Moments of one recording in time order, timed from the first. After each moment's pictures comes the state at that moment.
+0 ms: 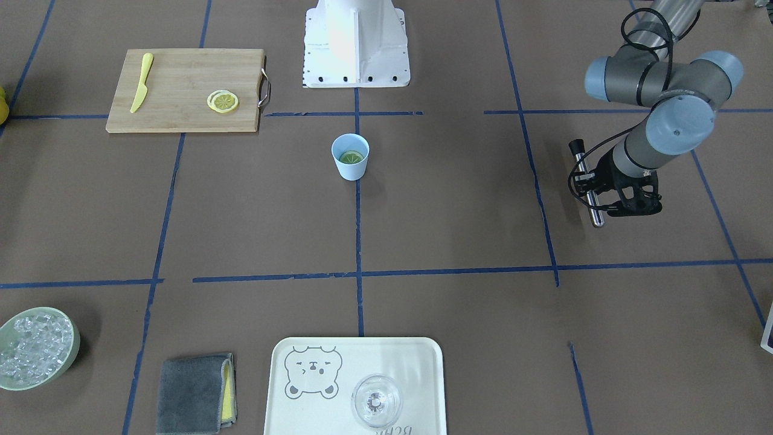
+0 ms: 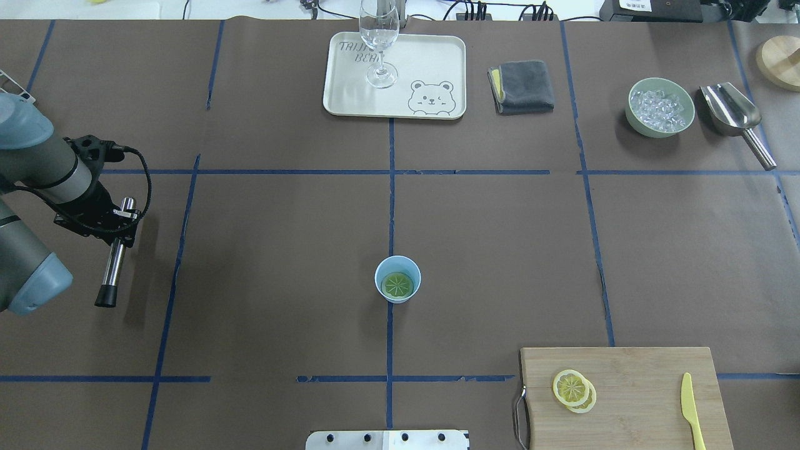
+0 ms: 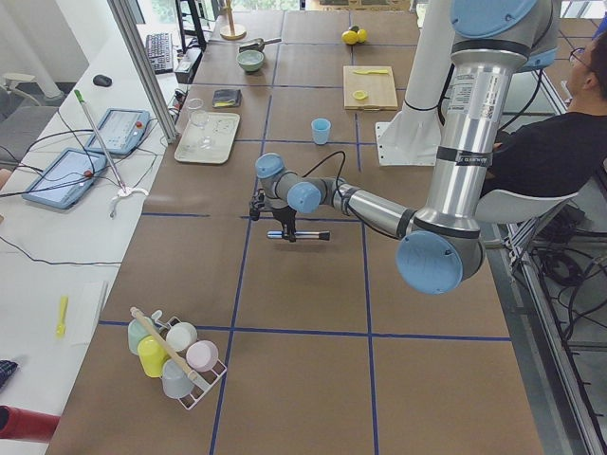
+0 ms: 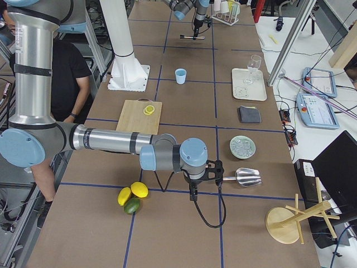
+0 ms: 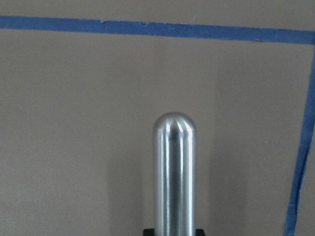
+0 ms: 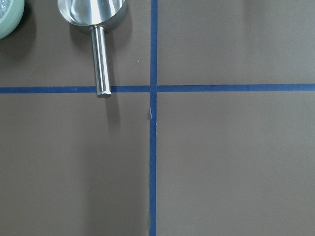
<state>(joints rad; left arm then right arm) -0.86 -1.73 -1.67 -1.70 -2.22 -0.77 1.60 -1.68 1.63 -1.44 2.39 0.05</state>
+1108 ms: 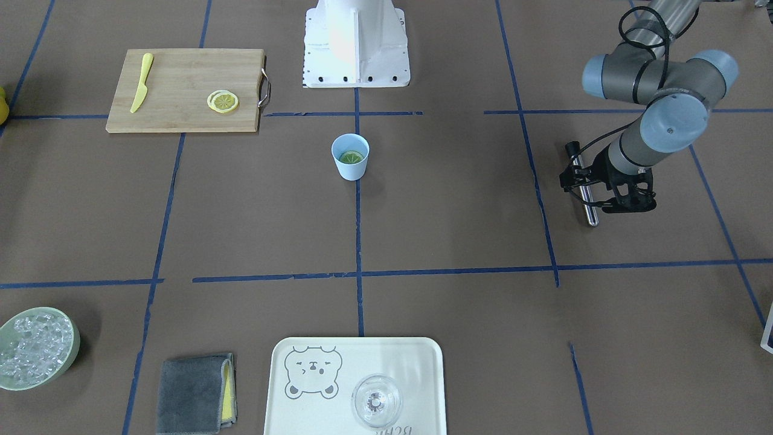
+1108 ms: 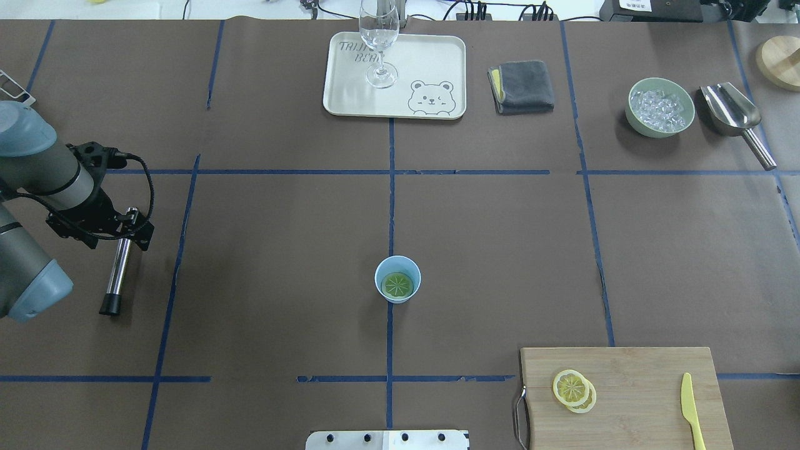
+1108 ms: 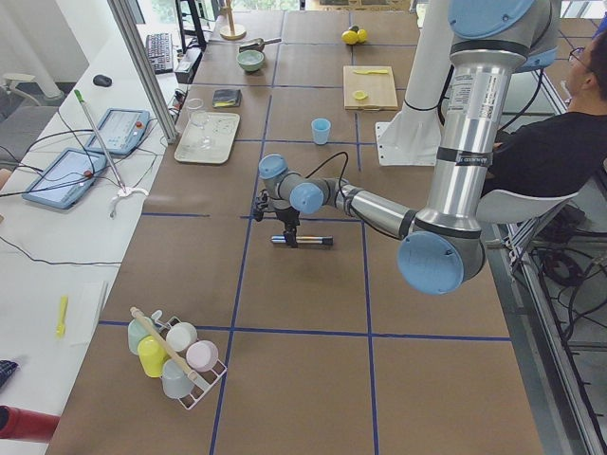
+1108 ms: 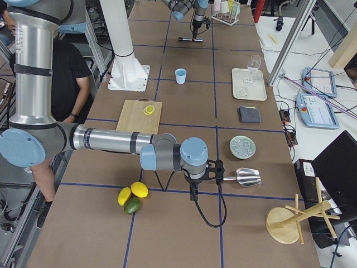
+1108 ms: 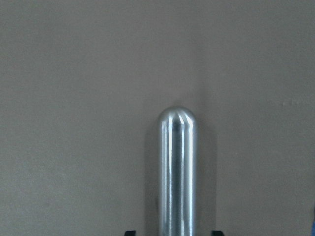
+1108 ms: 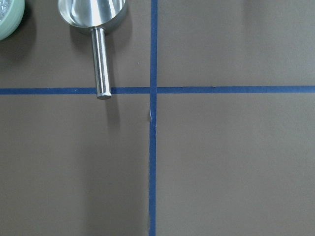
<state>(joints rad) -0.86 -1.73 -1.69 -1.71 -2.22 -0.77 1.60 -1.68 1.63 -1.44 2.39 0.05</state>
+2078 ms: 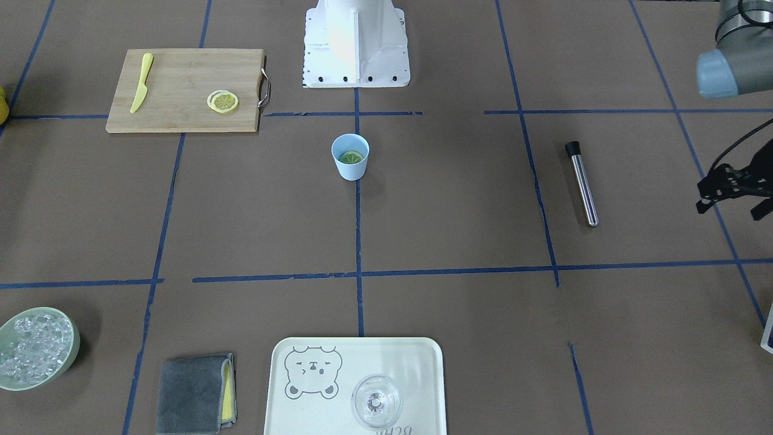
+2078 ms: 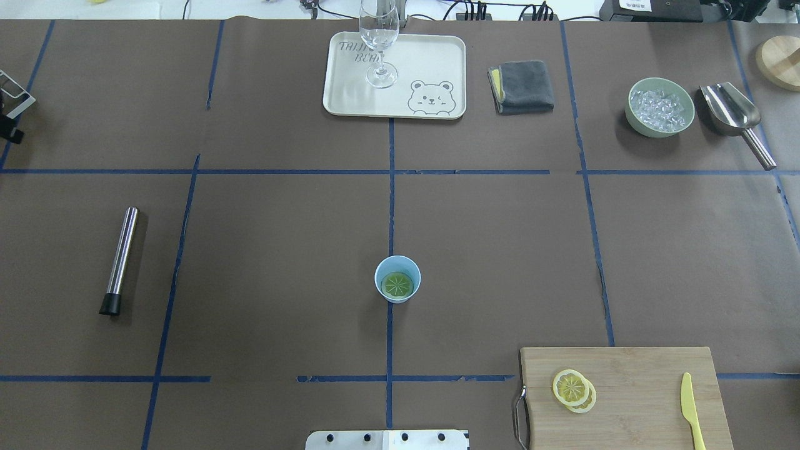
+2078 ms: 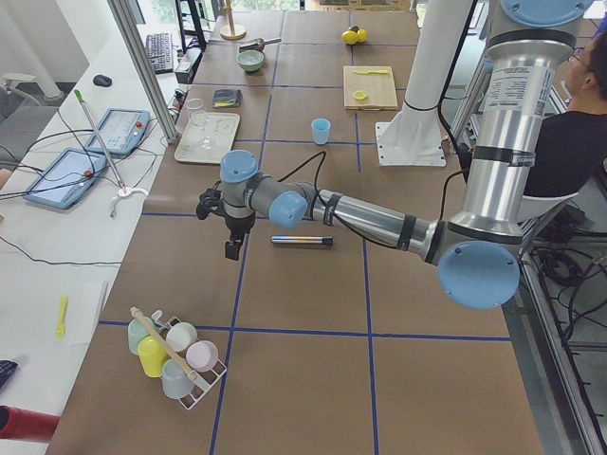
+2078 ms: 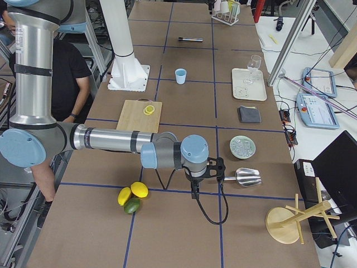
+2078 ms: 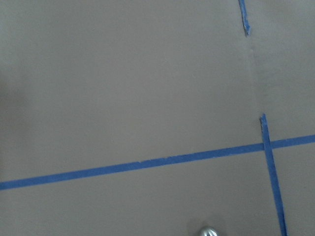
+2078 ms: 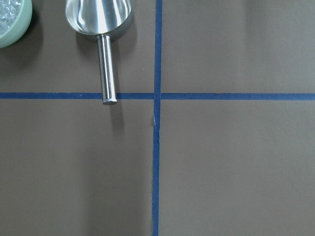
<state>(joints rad) -1.31 -1.67 -1.68 -1.80 -2.24 -0.28 1.60 -1.67 1.65 -1.44 2.39 0.05</state>
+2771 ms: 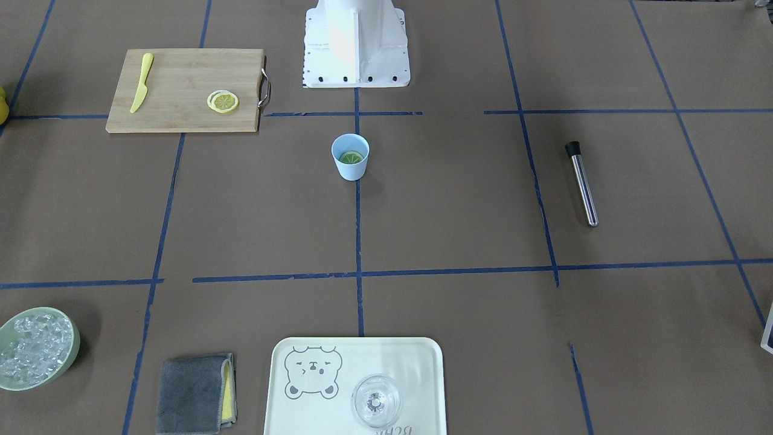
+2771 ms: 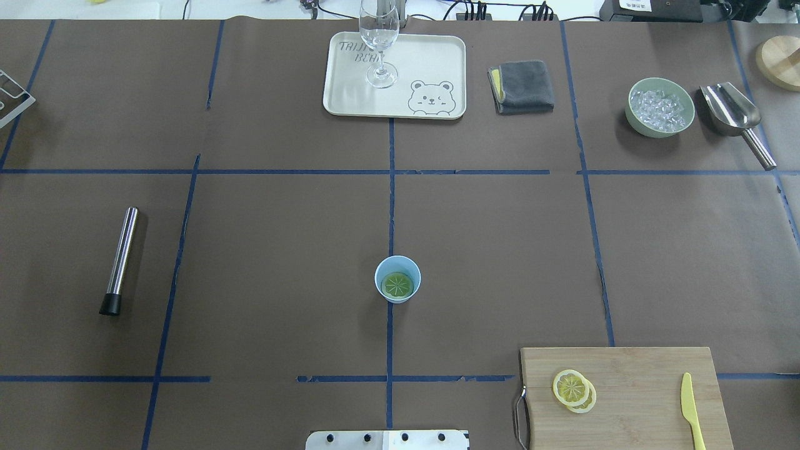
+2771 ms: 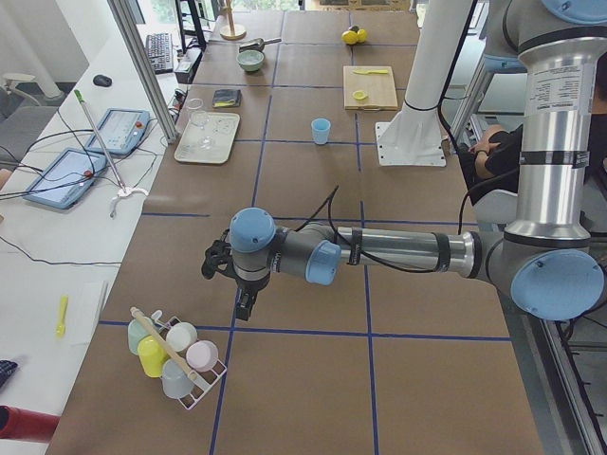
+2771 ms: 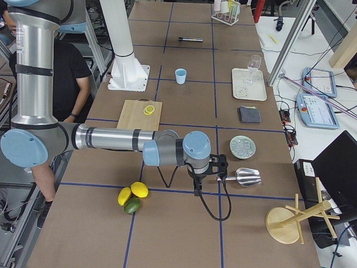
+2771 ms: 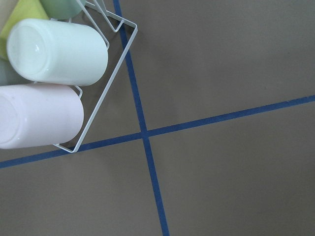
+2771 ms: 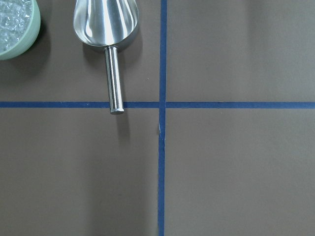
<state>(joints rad) -1.53 -1.54 -1.63 -1.79 -2.37 -0.01 1.60 -1.66 1.65 -1.44 2.39 0.07</state>
